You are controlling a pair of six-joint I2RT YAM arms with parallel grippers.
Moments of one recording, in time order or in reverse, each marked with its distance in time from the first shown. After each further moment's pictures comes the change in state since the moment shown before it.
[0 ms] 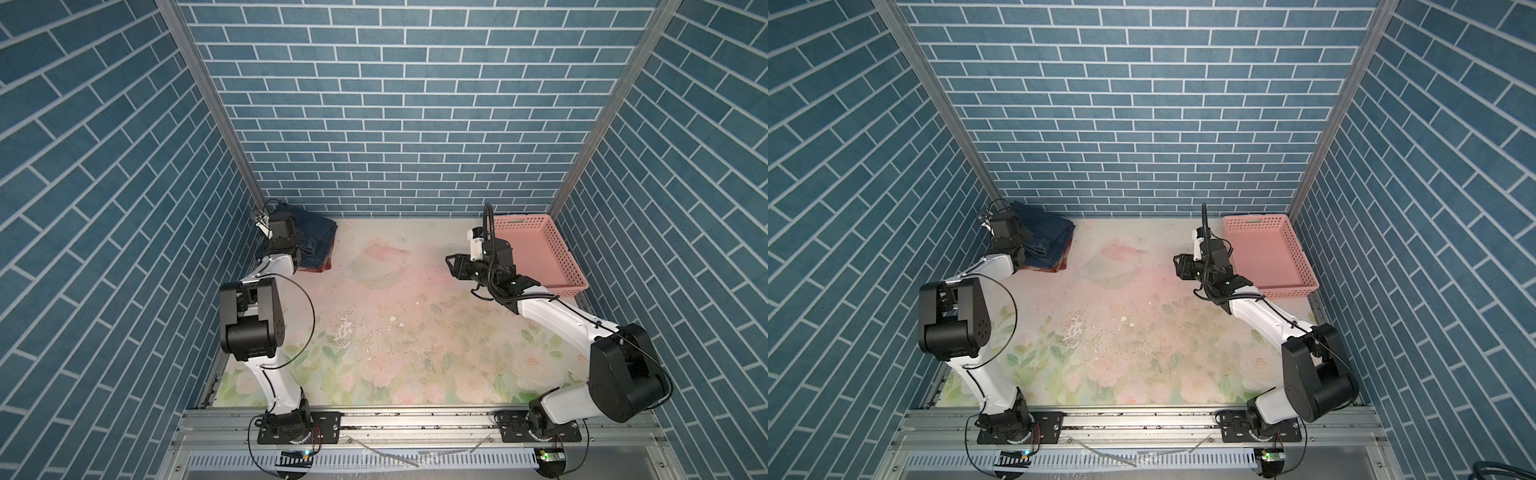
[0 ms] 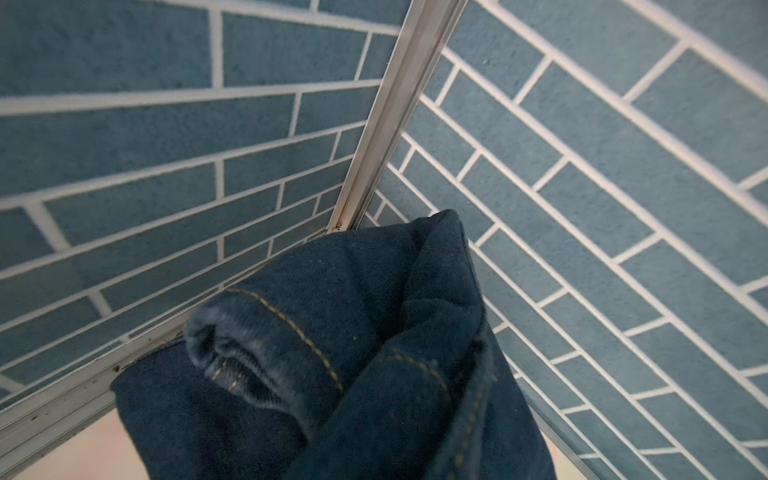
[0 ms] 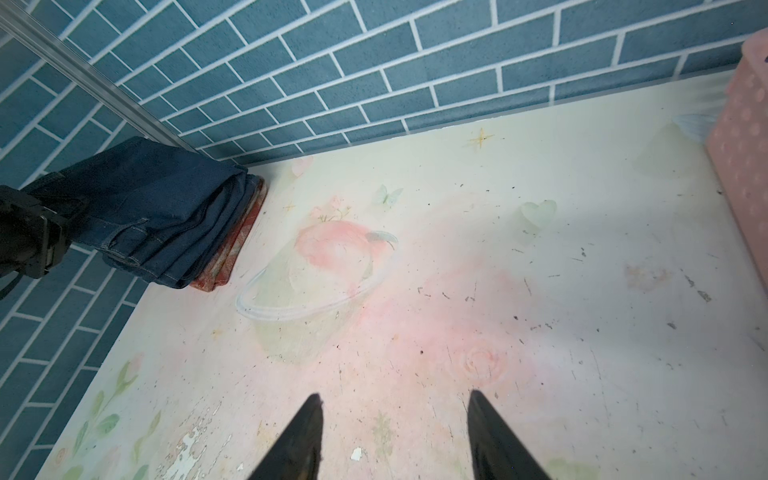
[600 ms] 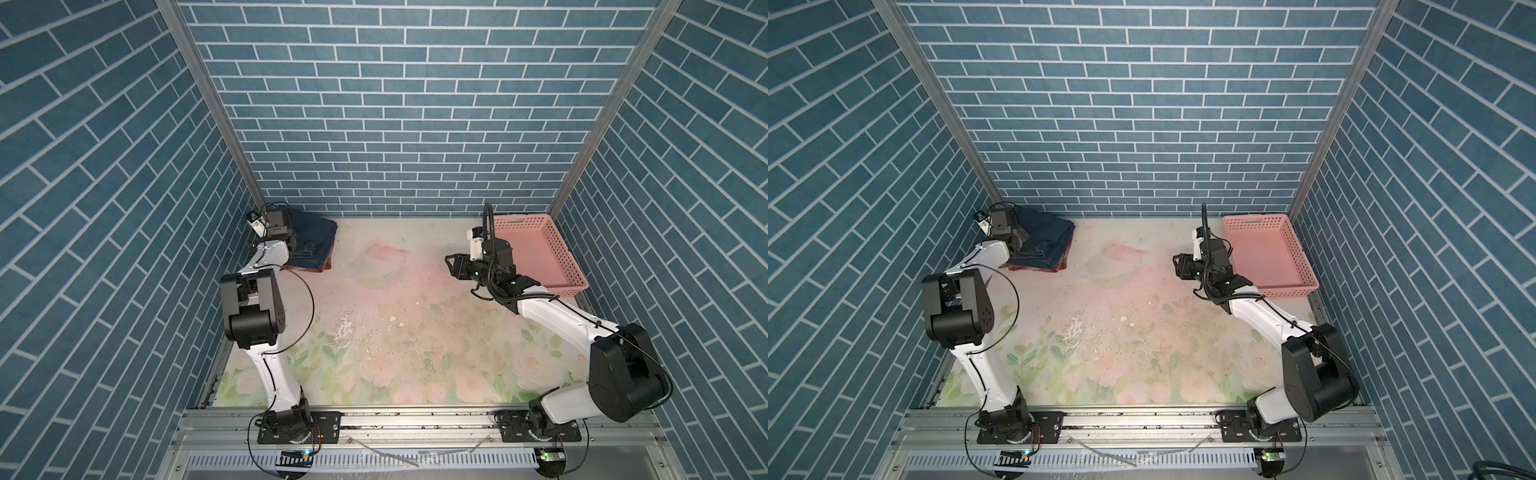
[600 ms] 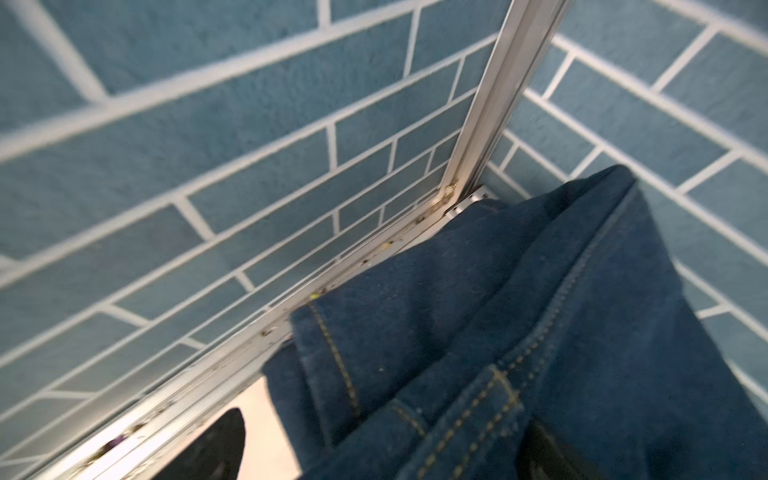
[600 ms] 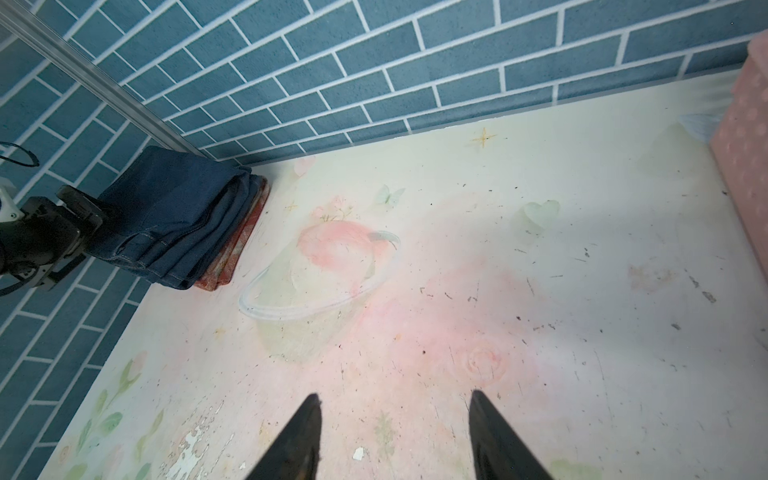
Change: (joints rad) left arm 0.034 0.105 0.252 -0.477 -0.163 0.069; right arm 0.003 0.000 0.000 0.001 -0.010 0.001
